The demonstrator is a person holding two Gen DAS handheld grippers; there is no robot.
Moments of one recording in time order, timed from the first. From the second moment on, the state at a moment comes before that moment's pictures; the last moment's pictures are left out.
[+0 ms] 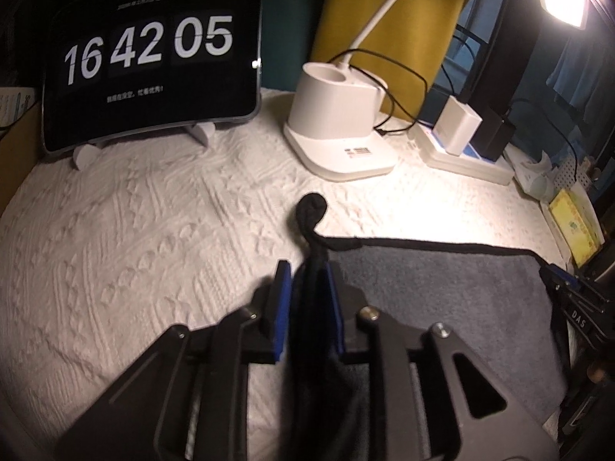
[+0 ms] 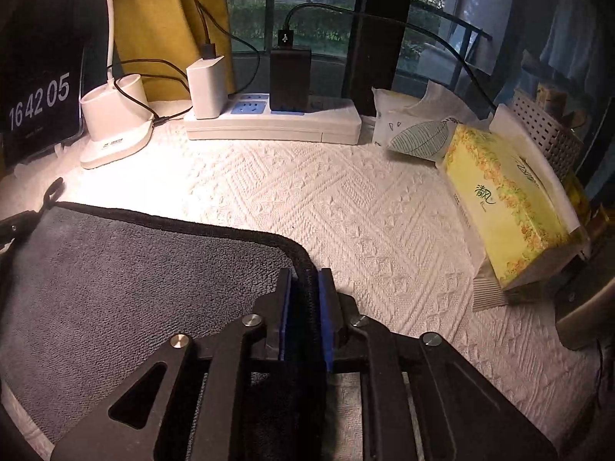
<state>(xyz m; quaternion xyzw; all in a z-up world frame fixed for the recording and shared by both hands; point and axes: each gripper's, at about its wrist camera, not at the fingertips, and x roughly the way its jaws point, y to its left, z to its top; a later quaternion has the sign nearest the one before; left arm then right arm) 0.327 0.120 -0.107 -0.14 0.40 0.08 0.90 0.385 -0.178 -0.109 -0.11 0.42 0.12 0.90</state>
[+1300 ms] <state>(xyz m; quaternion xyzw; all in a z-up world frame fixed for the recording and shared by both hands) 0.244 0.074 -0.051 -0.11 0.35 0.05 0.93 0.298 -0.181 -0.056 -0.09 0.38 0.15 0.91</state>
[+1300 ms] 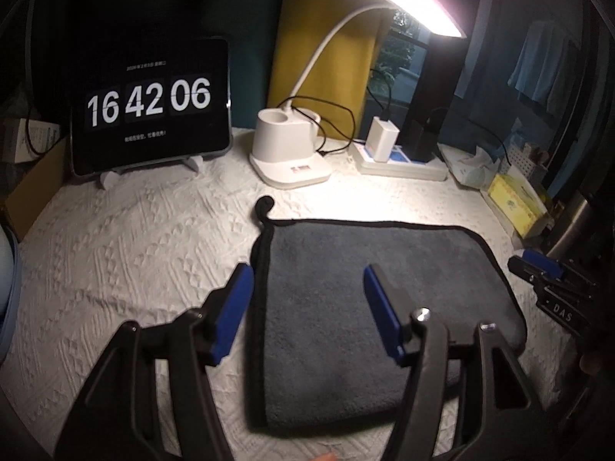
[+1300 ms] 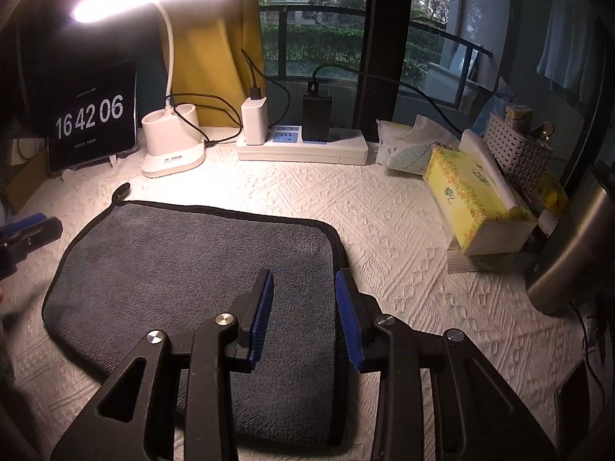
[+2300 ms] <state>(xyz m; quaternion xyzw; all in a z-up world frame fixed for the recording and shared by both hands) 0.171 0.048 -0.034 -0.09 0.32 0.00 0.94 0.227 -0.195 -0.036 -0.07 0.35 0.15 0.92</state>
